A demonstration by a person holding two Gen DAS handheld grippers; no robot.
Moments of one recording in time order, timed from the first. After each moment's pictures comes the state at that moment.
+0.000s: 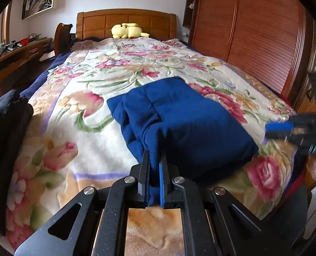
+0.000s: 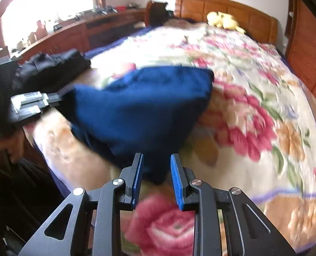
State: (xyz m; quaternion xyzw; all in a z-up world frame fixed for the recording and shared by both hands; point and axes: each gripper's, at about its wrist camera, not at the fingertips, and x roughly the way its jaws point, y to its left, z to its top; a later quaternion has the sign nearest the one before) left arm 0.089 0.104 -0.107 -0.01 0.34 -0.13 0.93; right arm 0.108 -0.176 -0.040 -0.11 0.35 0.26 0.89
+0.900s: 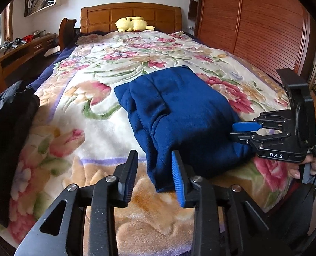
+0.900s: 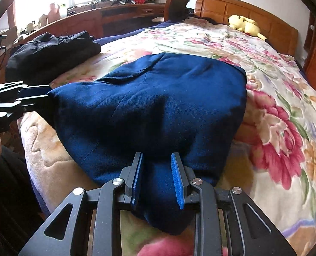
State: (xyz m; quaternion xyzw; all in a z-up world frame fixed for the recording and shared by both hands) left arm 0.080 0.110 -0.116 0.00 0.36 -0.11 0.93; right arm 0.149 -0.131 -0.102 -0.15 0.35 0.29 0.88
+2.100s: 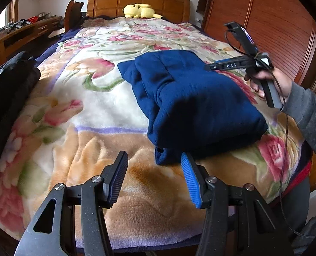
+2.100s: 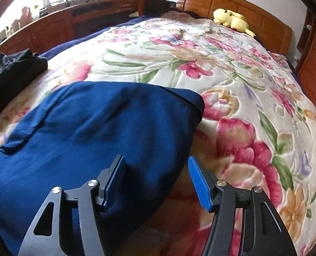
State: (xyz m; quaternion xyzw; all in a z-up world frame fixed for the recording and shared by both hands) left arm 0.071 0.113 -0.148 -0.03 0.40 -0.10 0.91; right arm 0.336 -0.137 -0.089 -0.17 0.37 0.24 0.88
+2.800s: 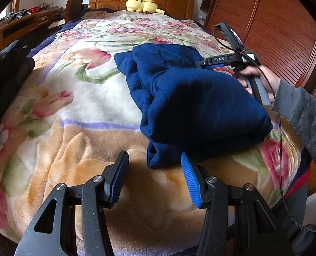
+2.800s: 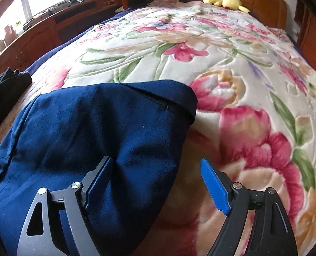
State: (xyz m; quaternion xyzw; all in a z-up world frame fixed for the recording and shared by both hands) left arm 0.079 0.103 -0.158 -0.06 0.41 -0.10 0.90; right arm 0.408 -0.145 -0.123 -0.10 0.42 0.25 0.87
